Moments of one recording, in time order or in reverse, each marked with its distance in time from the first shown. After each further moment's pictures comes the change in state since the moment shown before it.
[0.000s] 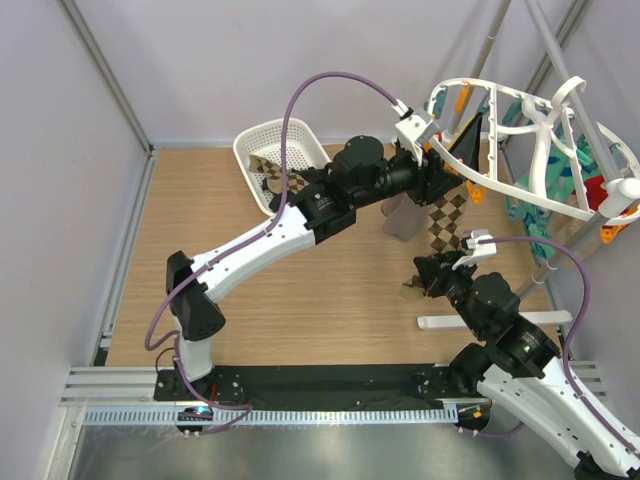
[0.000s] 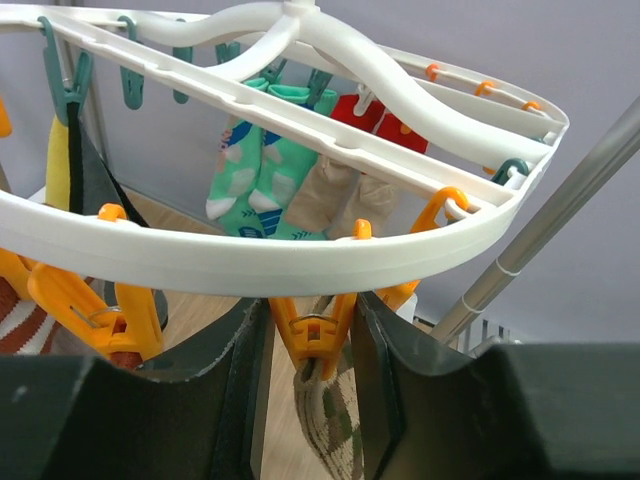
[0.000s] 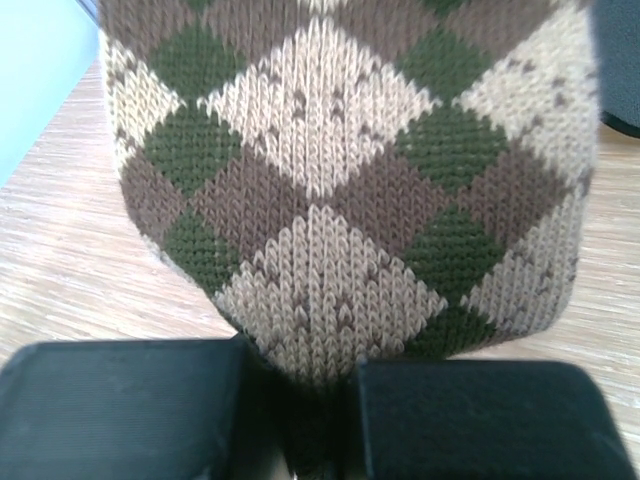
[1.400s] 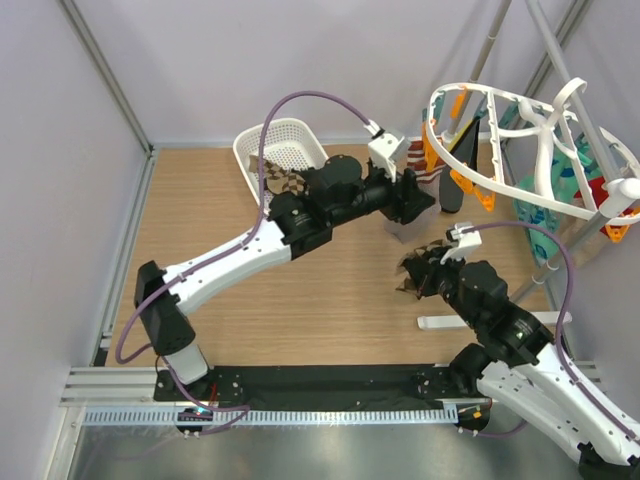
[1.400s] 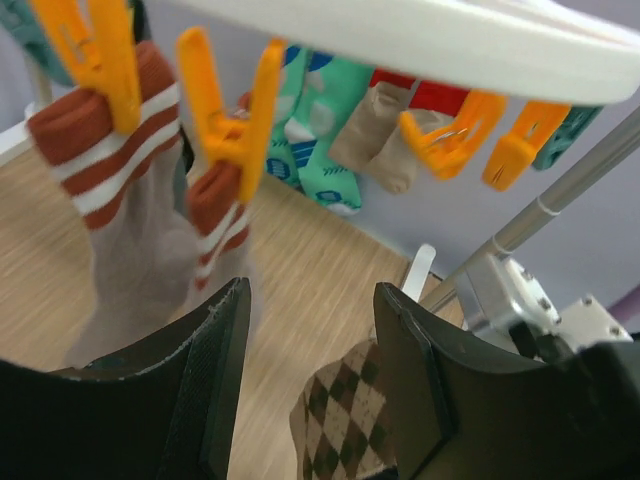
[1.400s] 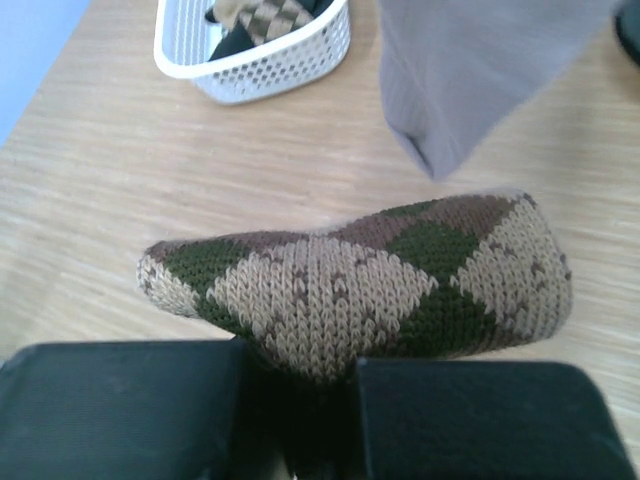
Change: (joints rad) left arm 0.008 -0.146 -0.240 0.008 -0.085 -0.050; right arm 0.000 0.091 0.045 -0.043 -0.061 0.027
